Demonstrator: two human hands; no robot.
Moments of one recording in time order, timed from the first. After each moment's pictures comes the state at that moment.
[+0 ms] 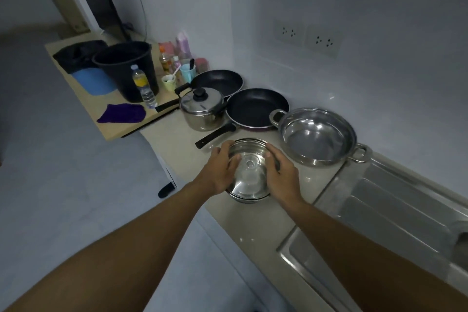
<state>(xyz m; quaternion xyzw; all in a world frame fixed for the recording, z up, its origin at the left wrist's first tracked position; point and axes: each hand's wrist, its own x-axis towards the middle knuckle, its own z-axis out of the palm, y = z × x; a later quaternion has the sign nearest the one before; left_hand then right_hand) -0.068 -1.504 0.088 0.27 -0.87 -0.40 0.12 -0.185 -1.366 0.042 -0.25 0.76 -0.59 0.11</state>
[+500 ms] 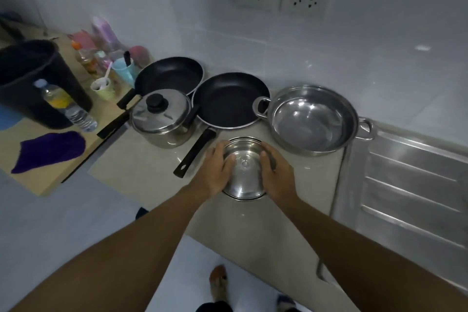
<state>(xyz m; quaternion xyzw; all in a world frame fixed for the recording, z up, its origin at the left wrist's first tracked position) -0.163 -1.635 0.011 0.17 -0.90 -0.40 0.03 -0.228 -1.469 -0.026 -0.10 0.81 -0.58 0.05</state>
